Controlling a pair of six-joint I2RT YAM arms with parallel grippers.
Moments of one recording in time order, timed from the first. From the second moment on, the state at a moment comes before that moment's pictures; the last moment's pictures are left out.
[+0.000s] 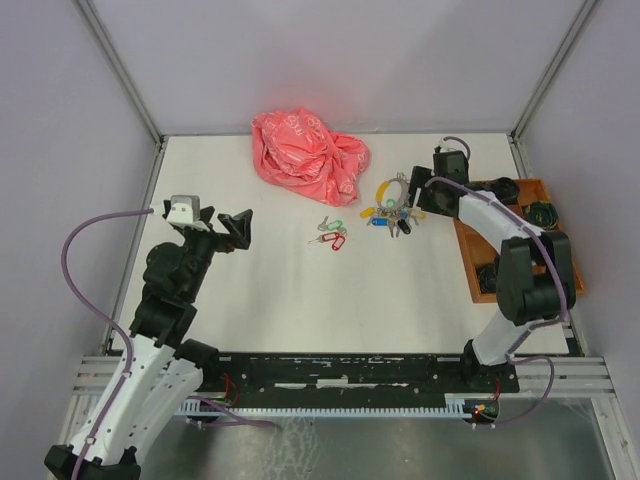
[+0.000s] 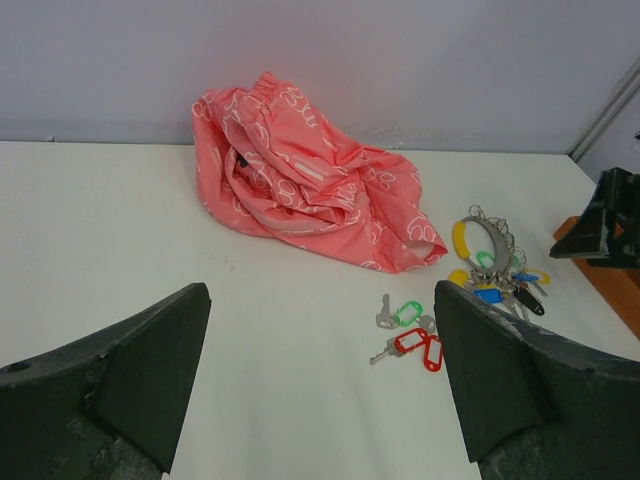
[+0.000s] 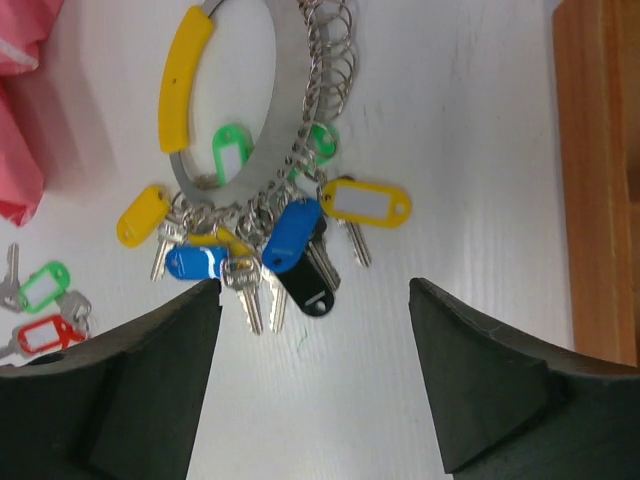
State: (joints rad) left arm -0.34 0.55 0.61 -0.02 -0.11 -0.19; right arm 0.17 1.64 1.14 -0.33 0.04 0.36
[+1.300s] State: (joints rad) left arm -0.34 0.67 0.66 -0.07 0.06 -0.19; right arm 0.19 1.78 1.02 -0.21 -0.06 0.39
